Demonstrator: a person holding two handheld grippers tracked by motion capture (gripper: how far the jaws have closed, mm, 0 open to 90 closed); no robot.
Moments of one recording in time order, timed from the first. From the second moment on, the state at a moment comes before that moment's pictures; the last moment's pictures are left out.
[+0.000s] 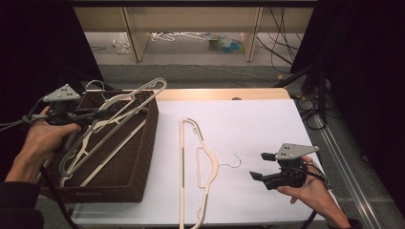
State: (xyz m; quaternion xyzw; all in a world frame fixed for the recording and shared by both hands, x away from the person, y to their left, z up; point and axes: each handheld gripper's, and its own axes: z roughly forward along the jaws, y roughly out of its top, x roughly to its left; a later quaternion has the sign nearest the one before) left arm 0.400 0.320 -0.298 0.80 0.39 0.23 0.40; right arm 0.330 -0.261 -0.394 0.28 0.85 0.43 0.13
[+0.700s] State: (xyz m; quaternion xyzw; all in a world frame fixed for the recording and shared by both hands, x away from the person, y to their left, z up) left arm 0.391 0.362 -0.328 0.77 0.44 0.22 0.41; right arm 0.329 -0.262 -0.401 0.28 0.85 0.42 0.12
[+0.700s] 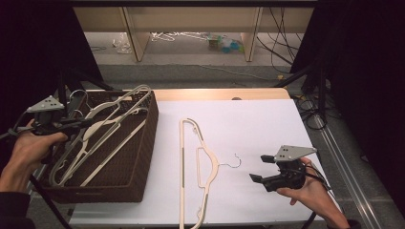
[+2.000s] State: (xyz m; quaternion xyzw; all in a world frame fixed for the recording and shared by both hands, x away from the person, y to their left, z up) left arm 0.415 0.366 -0.396 0.79 0.49 0.17 0.33; right arm 0.329 -0.264 -0.408 0.29 0.86 0.41 0.12
